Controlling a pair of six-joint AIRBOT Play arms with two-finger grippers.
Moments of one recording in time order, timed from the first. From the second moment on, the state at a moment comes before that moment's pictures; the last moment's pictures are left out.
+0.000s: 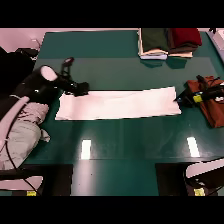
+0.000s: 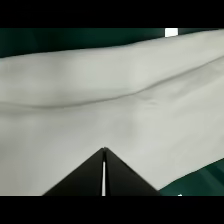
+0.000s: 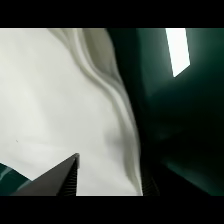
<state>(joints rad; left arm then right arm) -0.28 -1.45 1.23 1.07 -0.91 -1.57 -0.48 -1.70 1.24 -0.89 1.38 1.18</state>
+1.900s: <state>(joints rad) -0.06 -1.27 1.72 1.44 -1.11 -1.60 0.67 -1.72 1.80 -0.52 0.94 1.19</state>
